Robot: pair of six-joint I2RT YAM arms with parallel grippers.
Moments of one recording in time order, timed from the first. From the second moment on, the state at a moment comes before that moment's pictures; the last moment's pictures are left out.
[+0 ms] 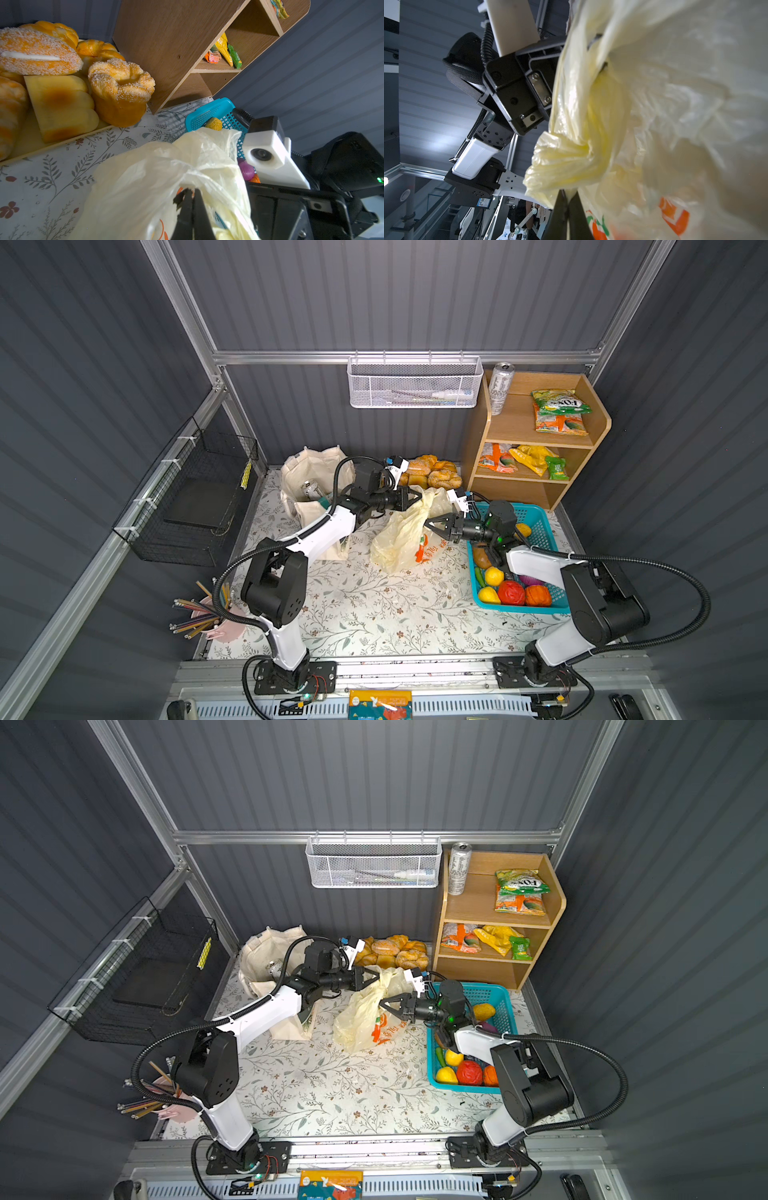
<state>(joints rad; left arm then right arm) -0.51 1.79 1.38 -0.01 0.63 -0.44 0.33 1.57 0.71 0.80 -1.02 1.17</state>
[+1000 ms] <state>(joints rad) -0.32 1.70 1.29 0.10 0.71 -0.62 0.10 1.45 0.68 0.59 -0.89 1.16</state>
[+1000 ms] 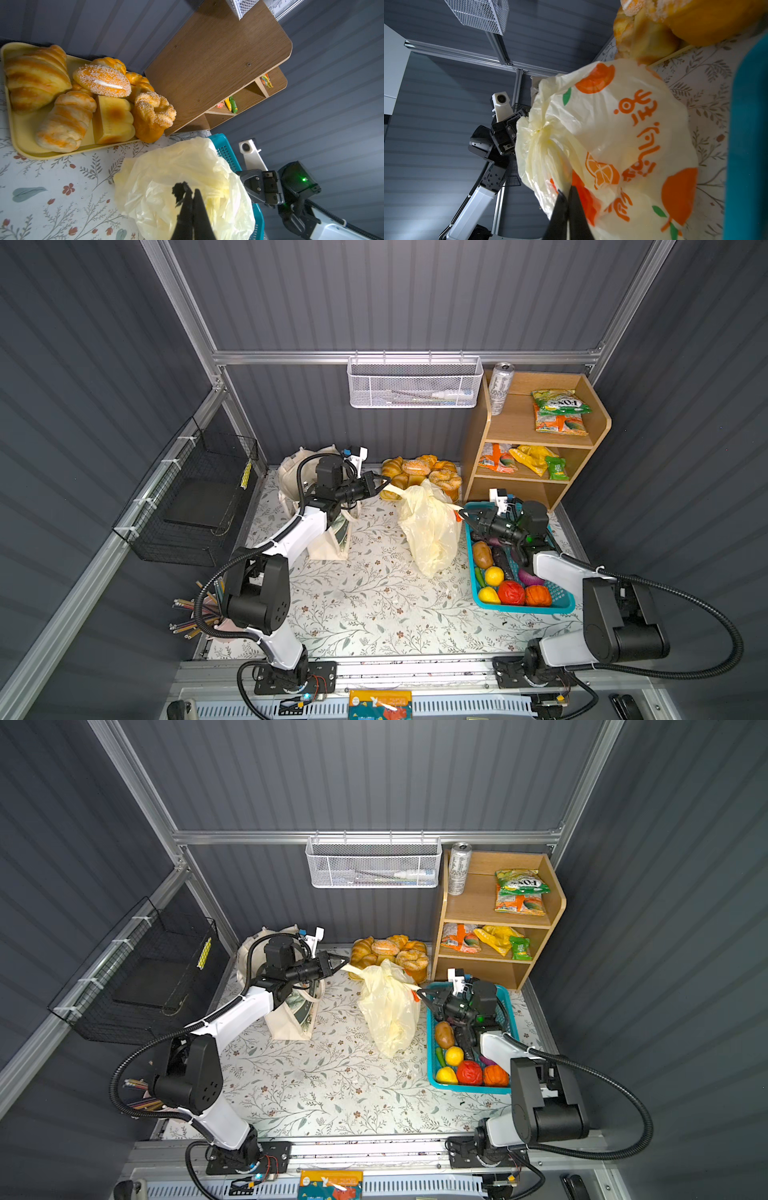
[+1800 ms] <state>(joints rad) -0.42 1.68 1.43 -0.37 0.37 -0.26 -0.05 1.42 0.62 0.52 -0.91 1.17</state>
